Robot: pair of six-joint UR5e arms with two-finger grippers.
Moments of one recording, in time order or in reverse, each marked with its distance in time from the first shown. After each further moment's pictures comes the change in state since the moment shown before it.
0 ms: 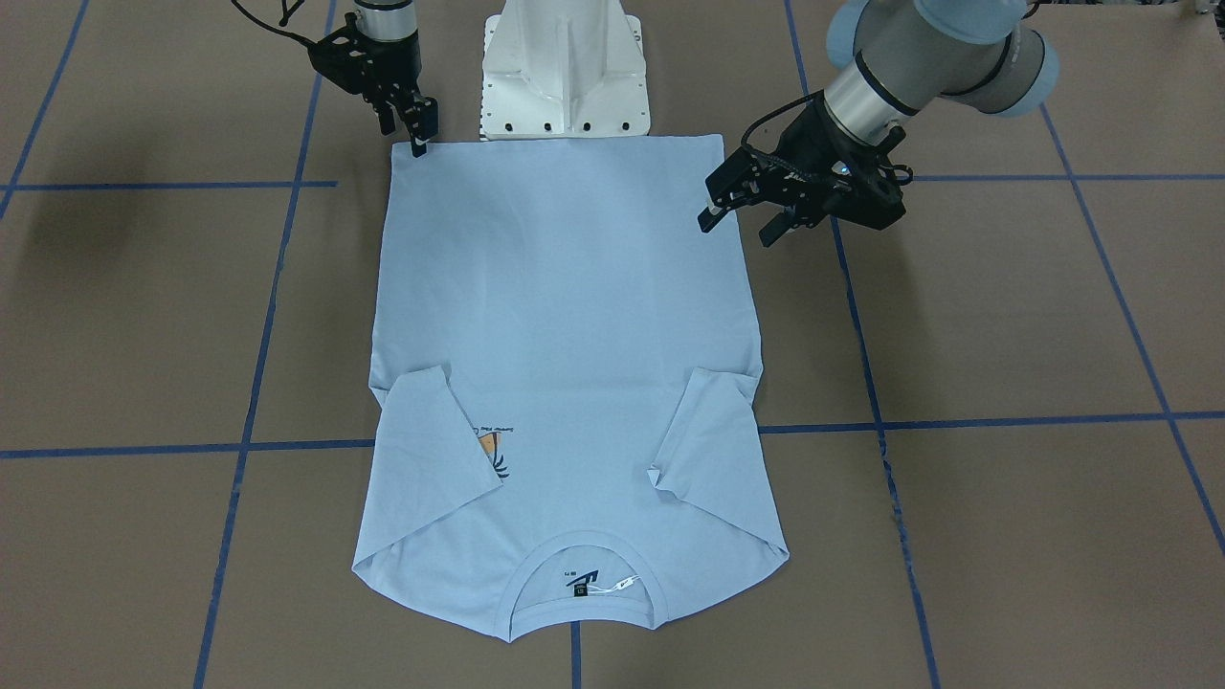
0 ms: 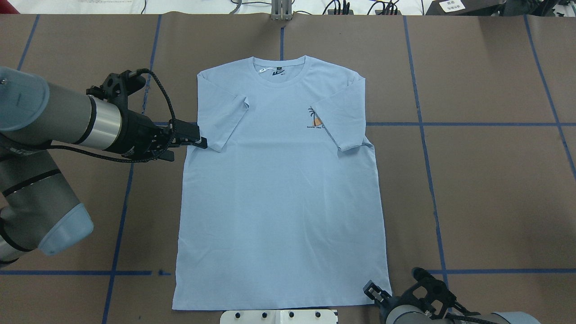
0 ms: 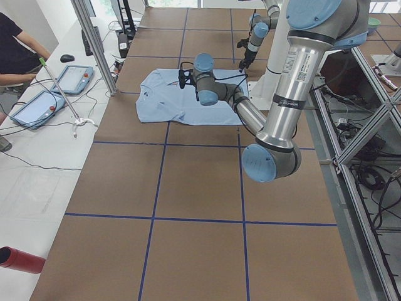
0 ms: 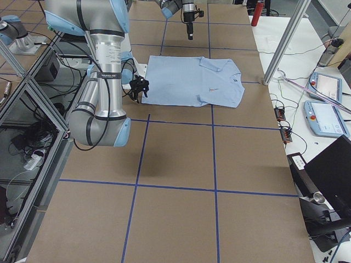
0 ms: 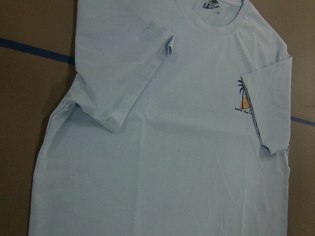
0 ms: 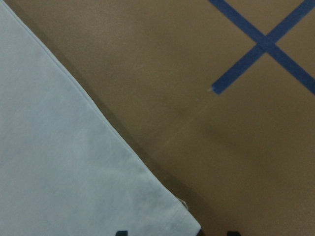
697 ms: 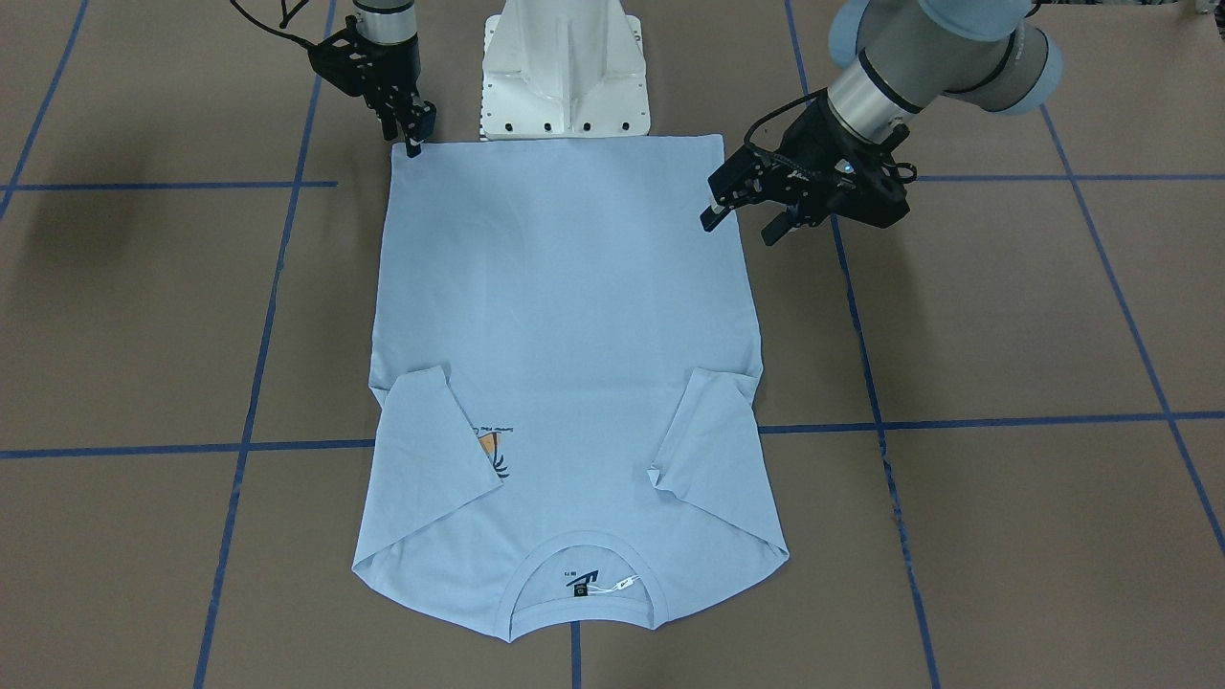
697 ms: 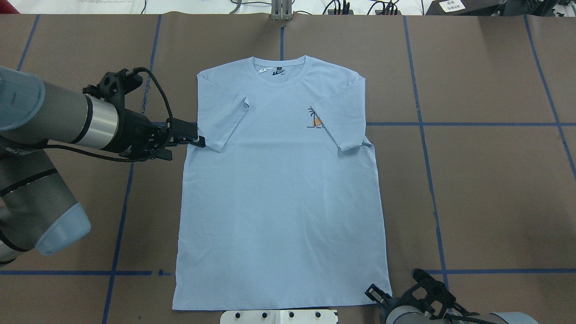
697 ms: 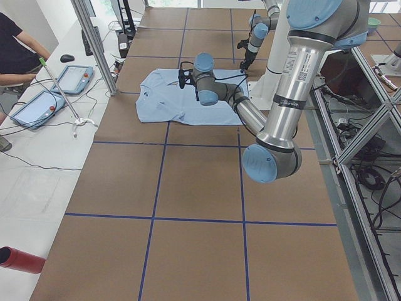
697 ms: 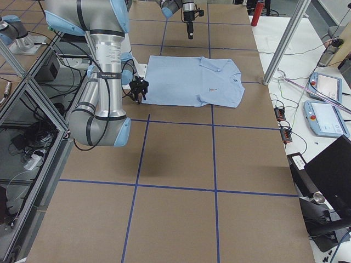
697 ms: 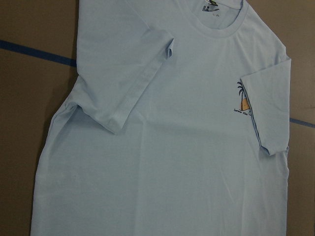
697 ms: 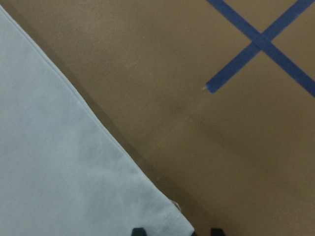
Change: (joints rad) left arm -0.006 0.006 -0.008 0.000 0.000 0.000; right arm 0.000 0.003 -0.011 -0.001 0.009 0.000
